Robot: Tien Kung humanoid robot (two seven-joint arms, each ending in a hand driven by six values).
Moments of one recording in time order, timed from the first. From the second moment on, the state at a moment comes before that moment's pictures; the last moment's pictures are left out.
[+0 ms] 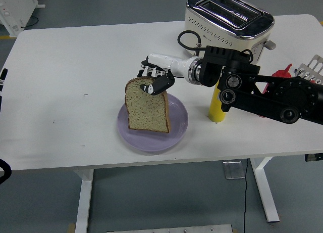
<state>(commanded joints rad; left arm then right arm) -0.10 0.18 -1.73 -1.37 0.33 -0.05 -0.05 1.21 -0.26 0.28 1.33 -1.08 0.03 -0.40</state>
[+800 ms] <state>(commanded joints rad) -0.10 0.18 -1.73 -1.37 0.33 -0.05 -0.05 1.20 -0.25 0.27 1.31 -1.11 0.08 -0.37</state>
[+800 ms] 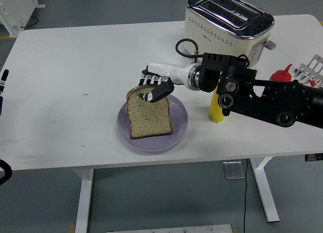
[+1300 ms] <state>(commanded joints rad) -0.11 0.18 -1.72 -1.37 0.33 -0.05 -0.05 1.19 -0.25 0.30 1.30 -1.16 0.05 -0.36</state>
